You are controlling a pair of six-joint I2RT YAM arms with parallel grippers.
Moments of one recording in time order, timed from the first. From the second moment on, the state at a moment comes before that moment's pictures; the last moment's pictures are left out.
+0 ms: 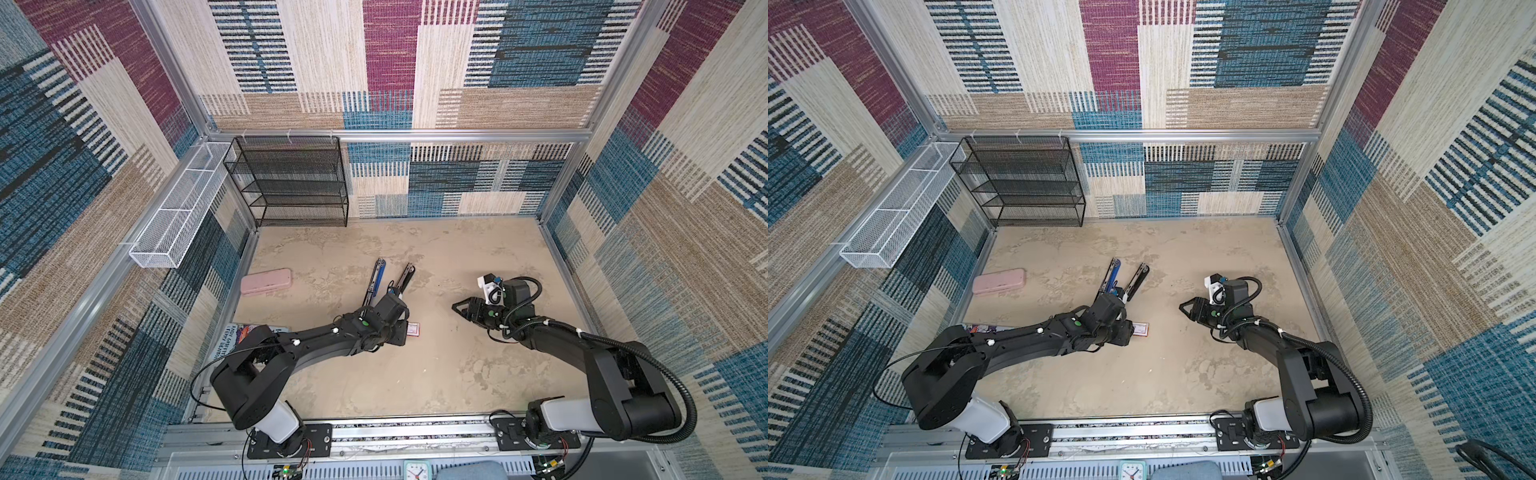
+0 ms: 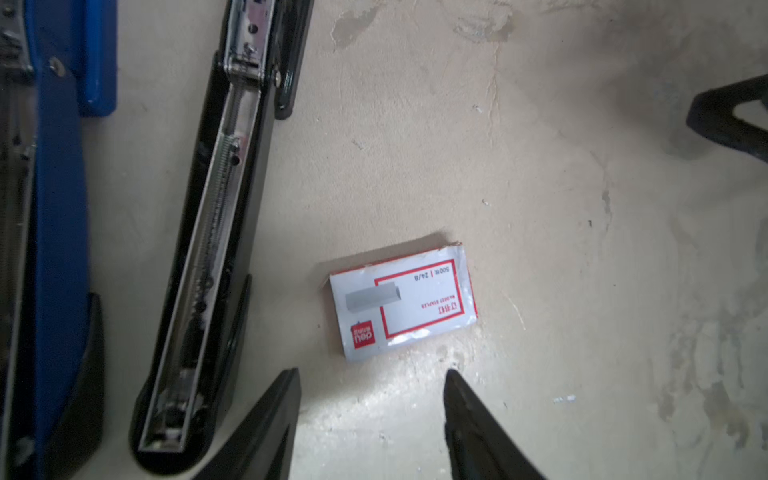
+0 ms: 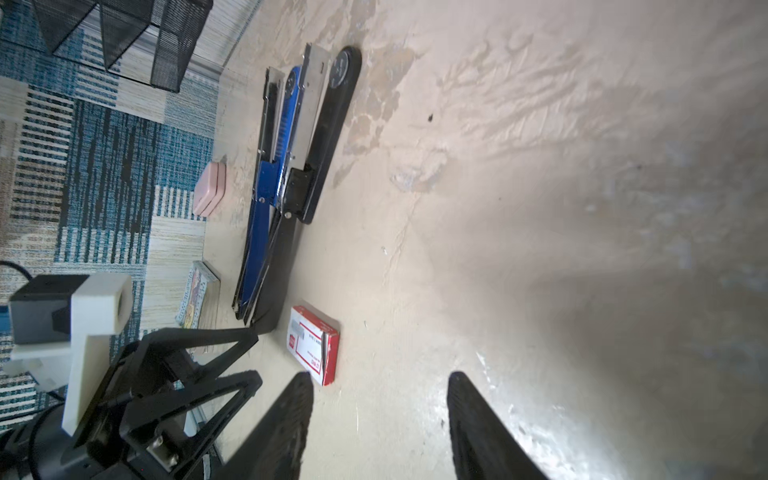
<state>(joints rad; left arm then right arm) -0.84 1.60 0.87 -0.23 -0.10 -0.53 0.17 1.37 0.50 0.13 -0.62 0.58</state>
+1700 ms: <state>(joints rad) -0.96 1.73 0.98 -0.20 0.06 -0.42 0.21 1.44 0.77 -0.03 -0.39 0.53</state>
